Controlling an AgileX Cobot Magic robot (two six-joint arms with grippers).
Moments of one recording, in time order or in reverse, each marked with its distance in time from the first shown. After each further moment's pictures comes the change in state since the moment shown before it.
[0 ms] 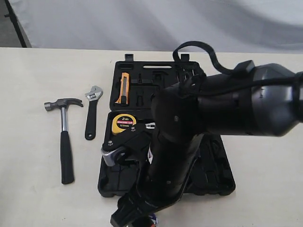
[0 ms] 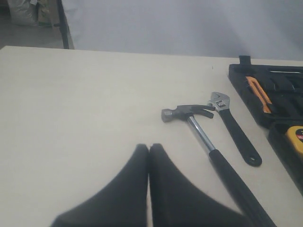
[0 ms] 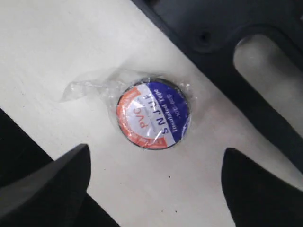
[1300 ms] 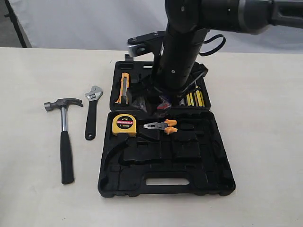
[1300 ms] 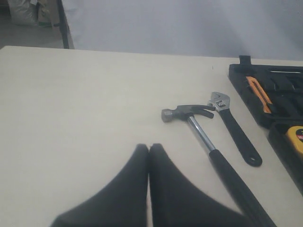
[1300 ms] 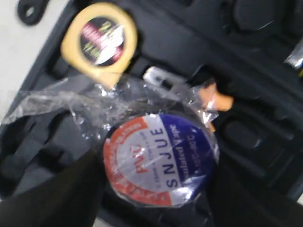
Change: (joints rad) left arm 0.000 0.000 0.000 0.000 0.000 0.000; right arm -0.315 0.196 -0.542 -0.196 0.189 0.075
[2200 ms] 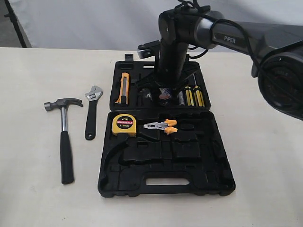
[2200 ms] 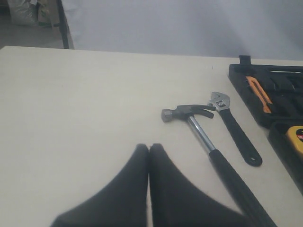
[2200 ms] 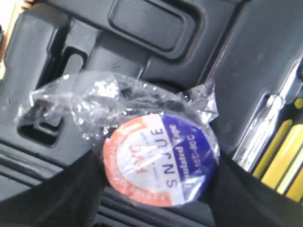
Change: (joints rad) left arm 0.000 0.000 0.000 0.000 0.000 0.000; right arm -0.109 0.425 -0.412 -0.087 0.014 0.028
